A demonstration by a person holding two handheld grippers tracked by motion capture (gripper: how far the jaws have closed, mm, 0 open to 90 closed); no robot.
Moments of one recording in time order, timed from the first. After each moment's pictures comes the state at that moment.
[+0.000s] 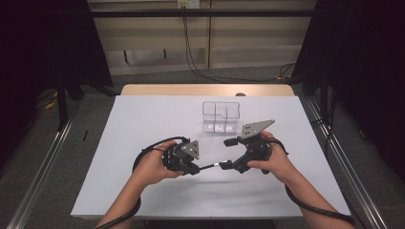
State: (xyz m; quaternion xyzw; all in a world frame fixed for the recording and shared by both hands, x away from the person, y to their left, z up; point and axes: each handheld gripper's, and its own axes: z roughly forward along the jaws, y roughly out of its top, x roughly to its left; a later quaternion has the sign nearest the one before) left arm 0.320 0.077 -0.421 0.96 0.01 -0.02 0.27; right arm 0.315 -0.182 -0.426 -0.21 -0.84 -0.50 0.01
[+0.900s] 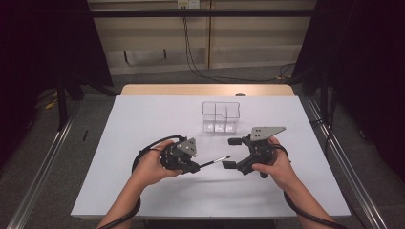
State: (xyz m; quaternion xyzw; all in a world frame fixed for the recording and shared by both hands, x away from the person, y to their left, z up) left arm 0.322 0.084 -0.421 0.95 0.04 -0.02 0.31; right arm 0.305 -0.197 -0.439 -0.23 -0.79 -0.57 -0.02
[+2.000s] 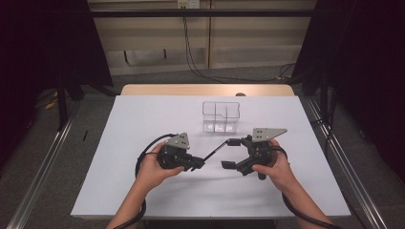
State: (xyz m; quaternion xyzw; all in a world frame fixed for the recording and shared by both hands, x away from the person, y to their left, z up) left arm 0.323 0.096 -0.431 0.89 0.12 -0.04 0.45; right arm 0.302 -0.196 -0.441 -0.23 -0.77 -0.60 -0.01
